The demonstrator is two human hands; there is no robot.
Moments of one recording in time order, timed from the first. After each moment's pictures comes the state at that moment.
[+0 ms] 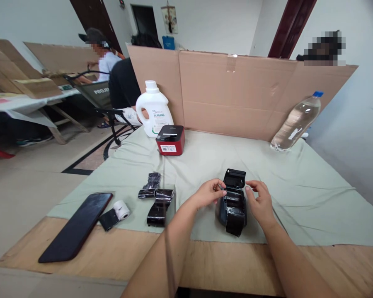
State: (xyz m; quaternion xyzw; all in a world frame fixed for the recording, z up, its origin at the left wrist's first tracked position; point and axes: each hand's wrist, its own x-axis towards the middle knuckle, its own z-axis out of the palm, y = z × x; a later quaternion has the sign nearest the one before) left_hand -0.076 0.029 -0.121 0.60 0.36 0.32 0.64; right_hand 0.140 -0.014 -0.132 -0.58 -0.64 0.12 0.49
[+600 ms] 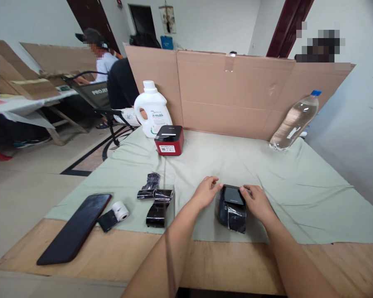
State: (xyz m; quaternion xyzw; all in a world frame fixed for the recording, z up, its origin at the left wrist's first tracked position) left_hand -0.070 0.030 -0.122 0.65 0.52 0.34 0.45; right_hand 0.145 -0.009 -0.134 -0.68 -0.60 0.22 0.36
